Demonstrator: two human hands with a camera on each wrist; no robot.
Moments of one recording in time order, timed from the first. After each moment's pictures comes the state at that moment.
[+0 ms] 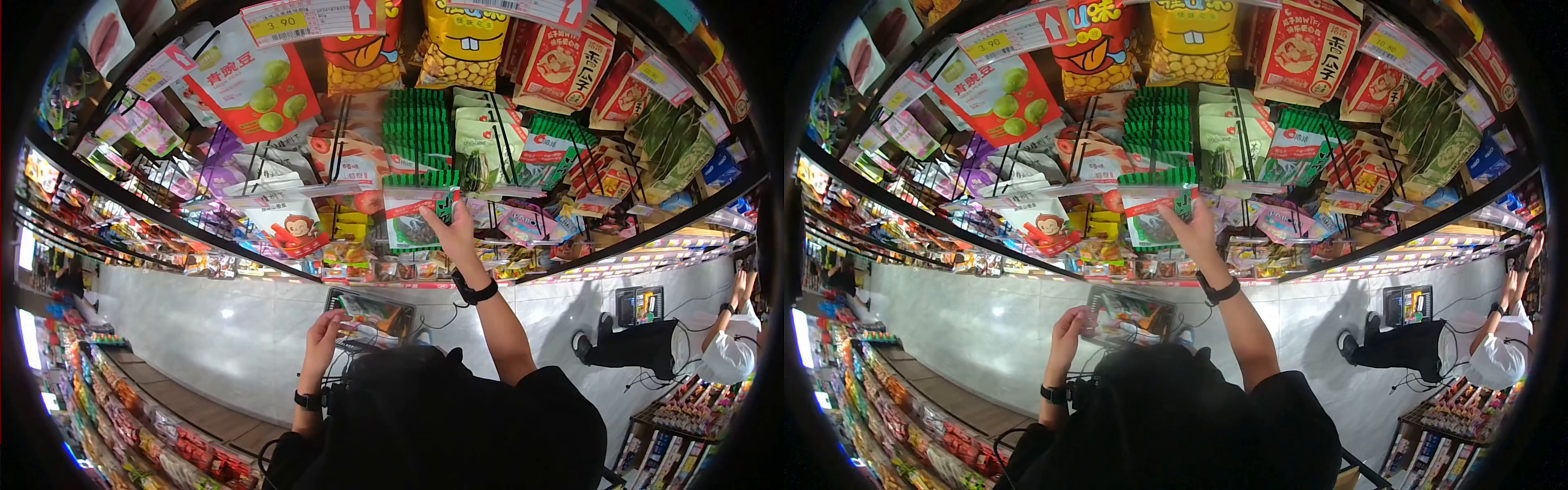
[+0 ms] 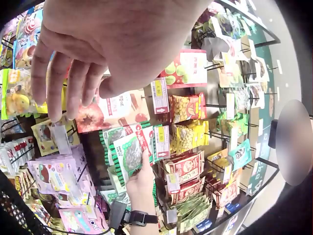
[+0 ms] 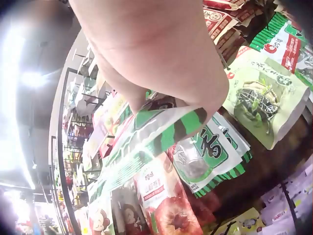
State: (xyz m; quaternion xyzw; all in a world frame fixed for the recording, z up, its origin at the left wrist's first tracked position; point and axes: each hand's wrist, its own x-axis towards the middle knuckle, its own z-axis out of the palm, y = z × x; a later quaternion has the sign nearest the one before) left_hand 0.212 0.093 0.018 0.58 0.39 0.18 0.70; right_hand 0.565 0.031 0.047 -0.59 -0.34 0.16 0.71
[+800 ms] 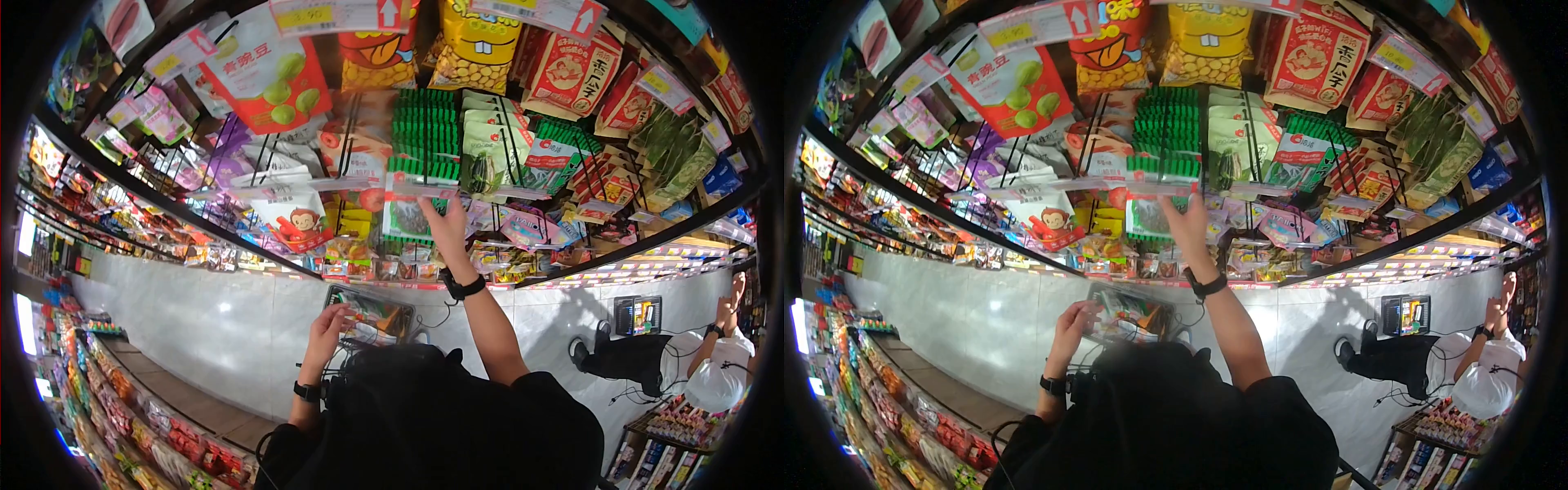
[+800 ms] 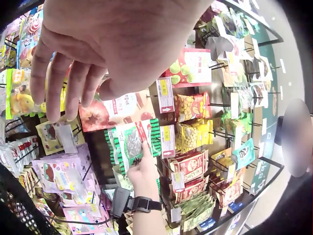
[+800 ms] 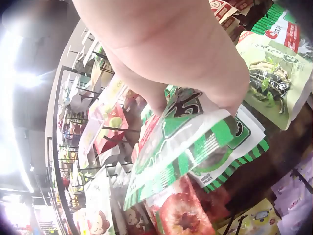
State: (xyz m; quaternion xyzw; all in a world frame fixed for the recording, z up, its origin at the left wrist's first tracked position) left_hand 0.216 0.096 0.018 0.59 0.37 0.17 0.70; right_hand 0.567 0.070 0.009 -0.66 -0.29 0.03 0.69
